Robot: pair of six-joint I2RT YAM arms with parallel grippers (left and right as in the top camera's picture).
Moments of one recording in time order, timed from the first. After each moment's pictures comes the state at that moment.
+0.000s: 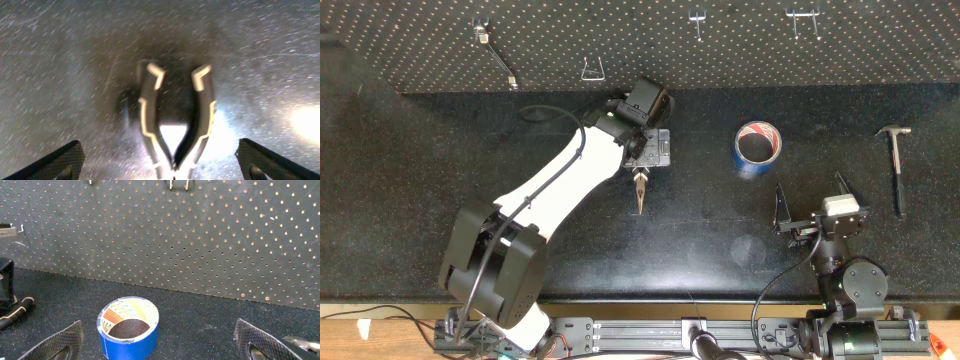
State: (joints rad) left arm -0.52 1.83 1.30 -0.80 -0.13 -0.55; right arm 0.03 0.01 0.01 -0.06 -0.12 -0.08
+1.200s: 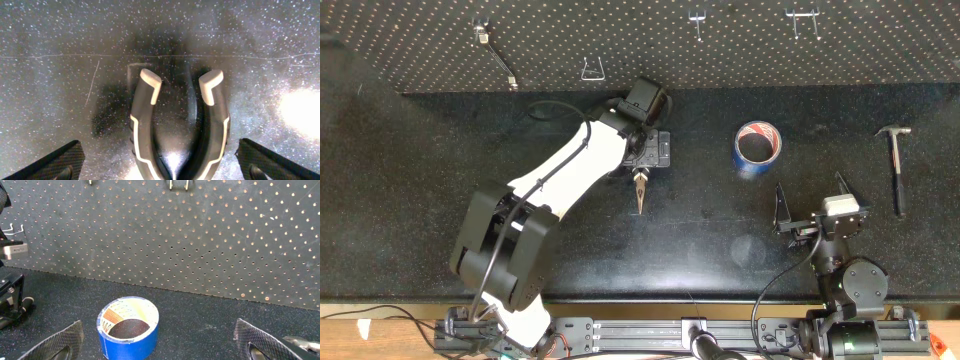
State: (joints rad) left arm -0.50 1.91 1.30 -0.76 -0.08 -0.52; right arm 0.03 0.01 0.01 -0.06 -0.12 -0.08
